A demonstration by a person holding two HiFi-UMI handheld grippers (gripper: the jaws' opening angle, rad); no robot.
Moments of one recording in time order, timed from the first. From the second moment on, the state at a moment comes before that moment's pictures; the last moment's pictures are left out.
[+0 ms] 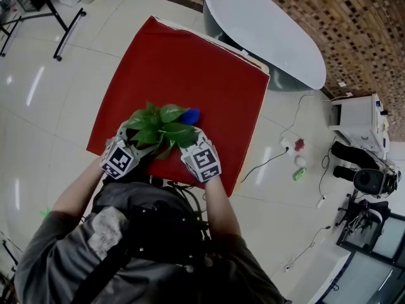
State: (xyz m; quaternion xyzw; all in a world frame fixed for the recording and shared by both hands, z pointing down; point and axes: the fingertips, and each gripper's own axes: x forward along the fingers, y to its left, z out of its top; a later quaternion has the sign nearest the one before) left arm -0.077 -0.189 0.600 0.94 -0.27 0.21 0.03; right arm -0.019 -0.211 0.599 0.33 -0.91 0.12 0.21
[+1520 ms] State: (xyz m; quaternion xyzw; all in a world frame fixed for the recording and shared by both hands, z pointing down) left arm -0.017 -0.150 0.601 0.94 -0.24 0.23 0.03; right arm 0.078 -0.114 0.591 0.41 -0.88 0.16 0.19
